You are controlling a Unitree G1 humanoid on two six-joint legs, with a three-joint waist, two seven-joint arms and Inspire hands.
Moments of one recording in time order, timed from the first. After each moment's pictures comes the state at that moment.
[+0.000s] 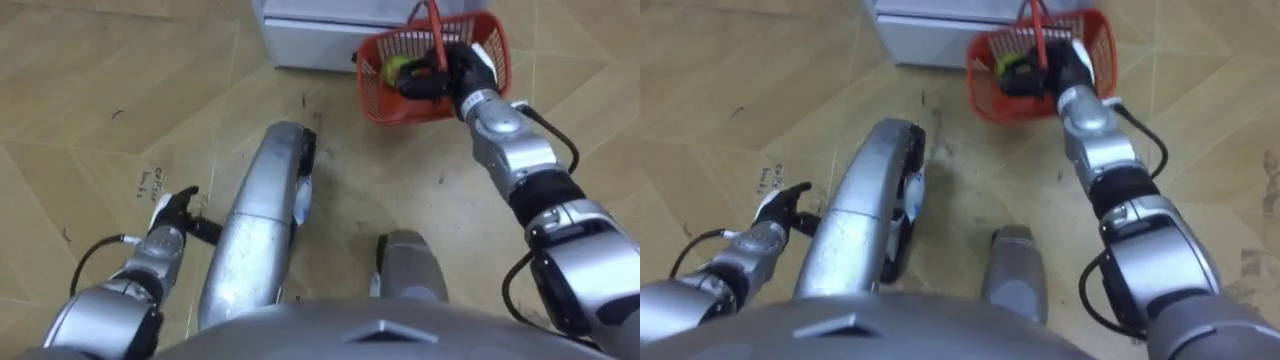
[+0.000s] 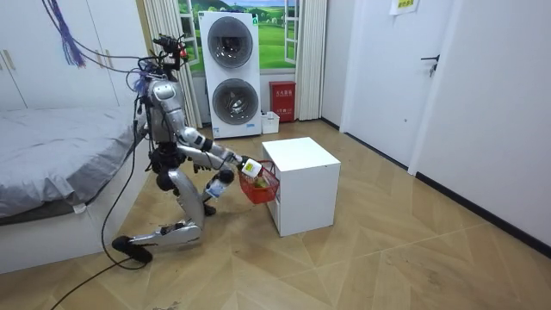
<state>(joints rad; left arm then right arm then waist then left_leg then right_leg) -0.15 0.26 -0.23 1.33 -0.06 -0.05 0.11 -0.44 -0.27 0.29 0.80 0.26 0.07 -0.10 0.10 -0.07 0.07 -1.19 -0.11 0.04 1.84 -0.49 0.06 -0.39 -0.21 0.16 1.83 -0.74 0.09</state>
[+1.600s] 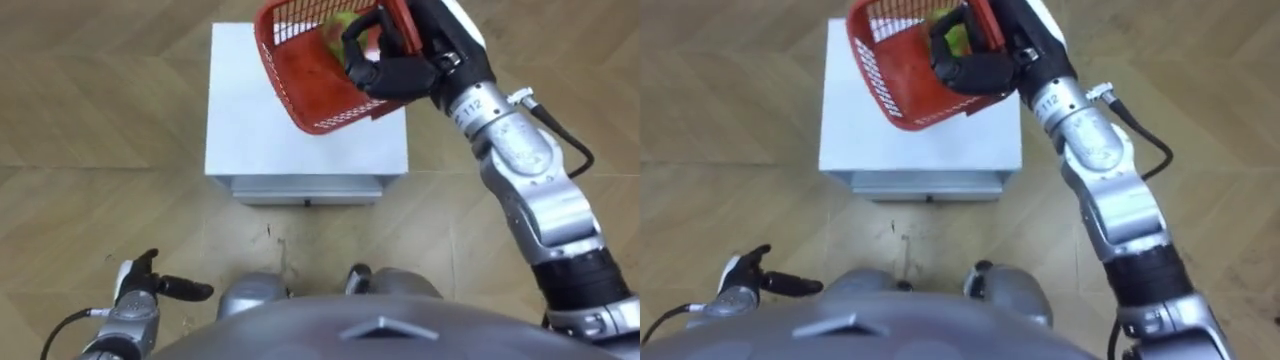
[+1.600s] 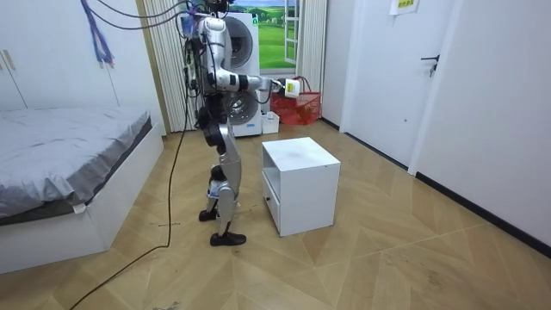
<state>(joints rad) 0.13 0.29 -0.10 1.14 -0.04 0.00 0.19 -0.02 -0.35 0.26 -0.12 0.20 0.09 0.12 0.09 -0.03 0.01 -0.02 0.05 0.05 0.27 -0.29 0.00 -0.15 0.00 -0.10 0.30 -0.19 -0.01</state>
